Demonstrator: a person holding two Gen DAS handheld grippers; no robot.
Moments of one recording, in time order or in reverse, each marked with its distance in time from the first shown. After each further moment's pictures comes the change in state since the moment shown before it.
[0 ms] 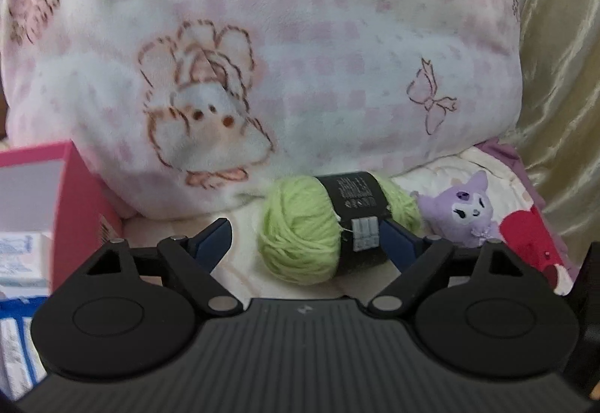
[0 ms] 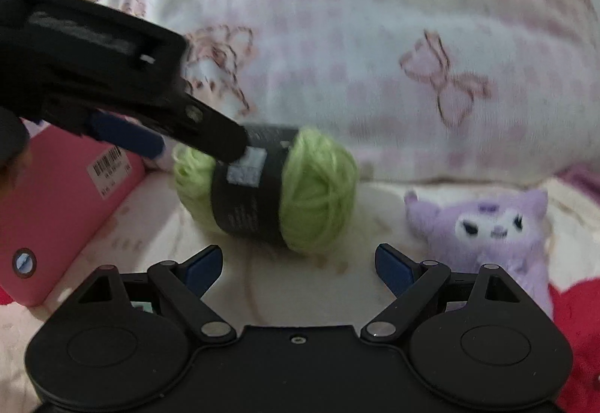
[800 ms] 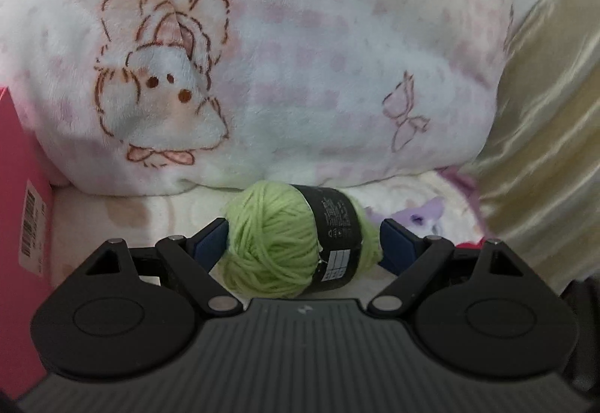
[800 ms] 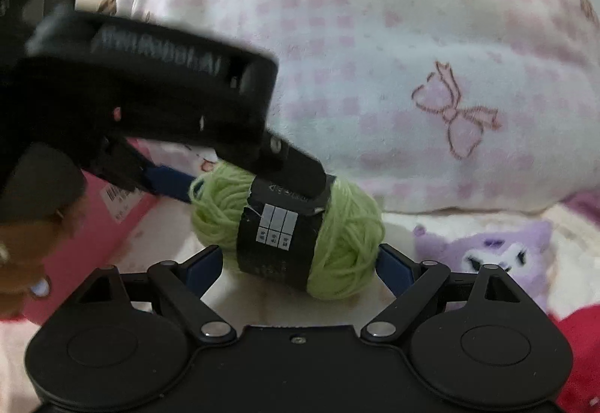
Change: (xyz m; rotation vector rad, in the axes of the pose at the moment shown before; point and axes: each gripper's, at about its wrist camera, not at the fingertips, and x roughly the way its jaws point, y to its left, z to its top) left arm 0.024 0.007 0.006 -0.212 0.038 -0.213; right arm -0.012 0.013 0.013 -0.066 -0.047 0.004
